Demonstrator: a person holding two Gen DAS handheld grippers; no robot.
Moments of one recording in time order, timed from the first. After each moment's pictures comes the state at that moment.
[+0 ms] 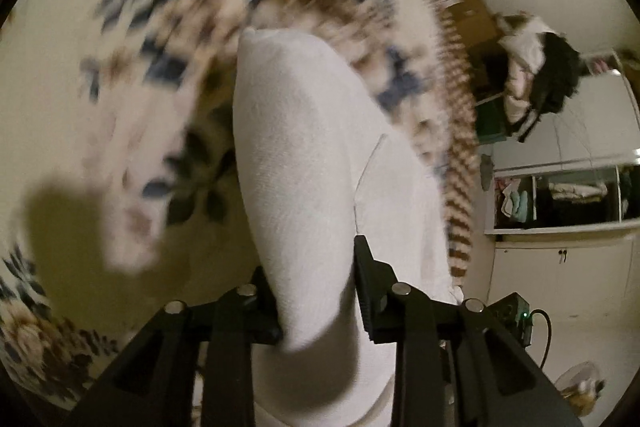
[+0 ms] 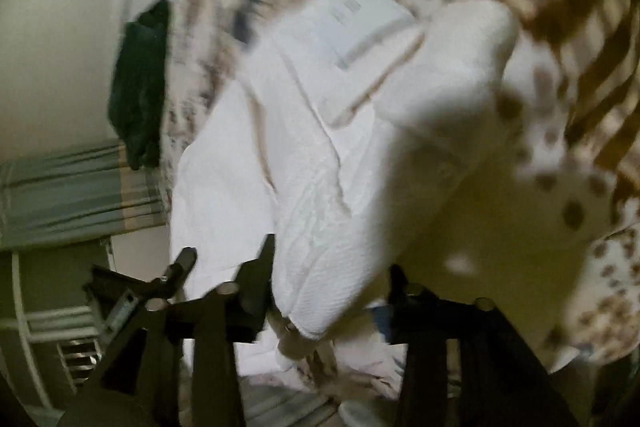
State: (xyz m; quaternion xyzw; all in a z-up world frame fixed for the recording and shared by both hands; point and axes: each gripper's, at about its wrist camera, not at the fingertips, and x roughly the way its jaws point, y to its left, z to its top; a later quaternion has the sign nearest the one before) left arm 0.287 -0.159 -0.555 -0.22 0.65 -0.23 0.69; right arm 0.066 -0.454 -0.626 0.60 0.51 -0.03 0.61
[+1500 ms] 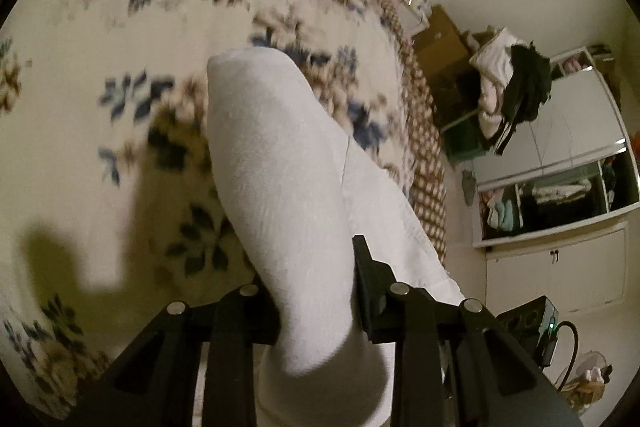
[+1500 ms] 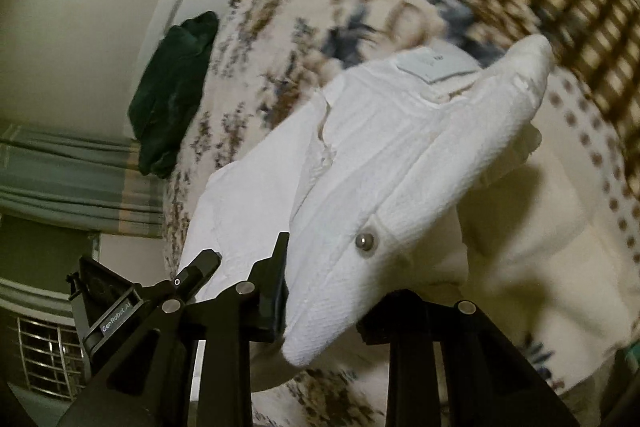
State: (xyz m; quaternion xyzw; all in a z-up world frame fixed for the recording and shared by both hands) left arm 0.305 -0.131 -0.470 -0.23 0.57 -0.27 0.74; right arm 0.128 -0.377 -0.492 0.51 0.40 -0.04 0.76
